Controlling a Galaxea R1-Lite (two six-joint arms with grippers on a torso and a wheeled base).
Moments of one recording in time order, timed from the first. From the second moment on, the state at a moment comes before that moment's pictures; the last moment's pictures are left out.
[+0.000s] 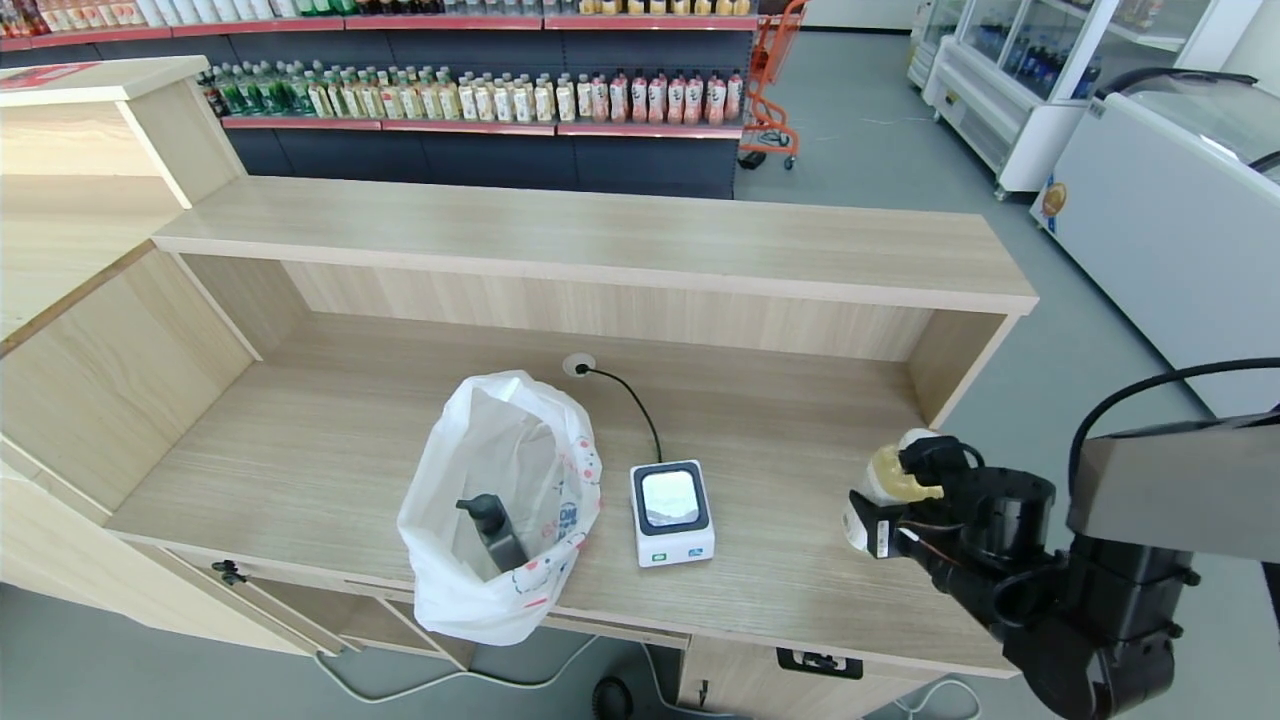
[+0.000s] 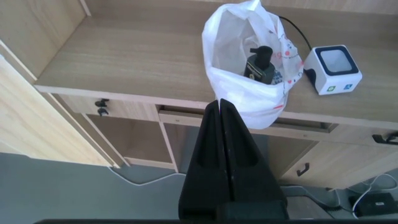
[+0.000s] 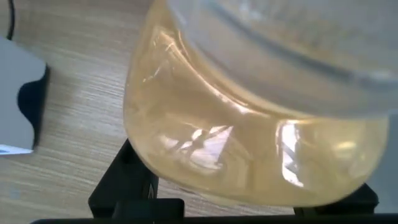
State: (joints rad) left arm 0.00 0.00 0.00 0.00 -0.03 0.01; right arm 0.26 2.26 -0.46 -1.54 -0.18 -0.03
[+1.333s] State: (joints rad) left arm 0.00 0.00 0.00 0.00 -0.03 0.01; right arm 0.44 0.99 -0.88 -0.03 0.81 0.50
